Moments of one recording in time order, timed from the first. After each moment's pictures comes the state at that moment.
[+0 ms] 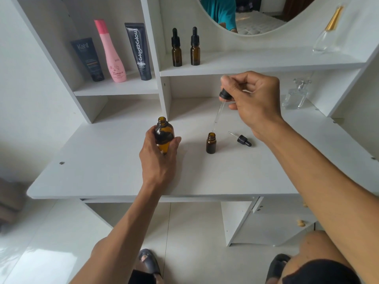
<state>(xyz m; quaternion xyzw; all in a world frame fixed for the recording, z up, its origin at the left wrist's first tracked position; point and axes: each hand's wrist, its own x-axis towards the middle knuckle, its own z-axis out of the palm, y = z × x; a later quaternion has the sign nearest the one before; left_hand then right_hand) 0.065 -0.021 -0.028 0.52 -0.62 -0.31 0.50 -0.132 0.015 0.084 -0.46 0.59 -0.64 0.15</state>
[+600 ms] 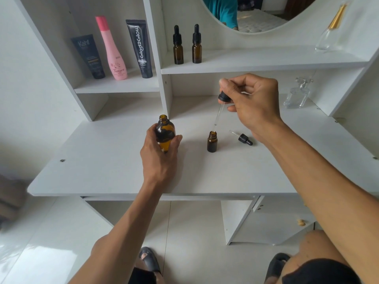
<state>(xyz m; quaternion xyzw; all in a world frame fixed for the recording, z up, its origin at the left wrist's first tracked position) 0.065 -0.021 -0.028 0.52 -0.62 -0.31 0.50 -0.127 0.017 0.079 -0.47 0.60 -0.63 0.16</state>
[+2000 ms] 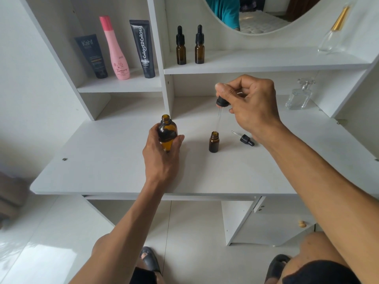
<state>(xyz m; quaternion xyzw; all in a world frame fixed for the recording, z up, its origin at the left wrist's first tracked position) 0.066 -0.022 -0.030 0.52 -0.62 -0.31 0.50 -0.129 0.009 0.073 -0.53 0.61 -0.58 0.11</state>
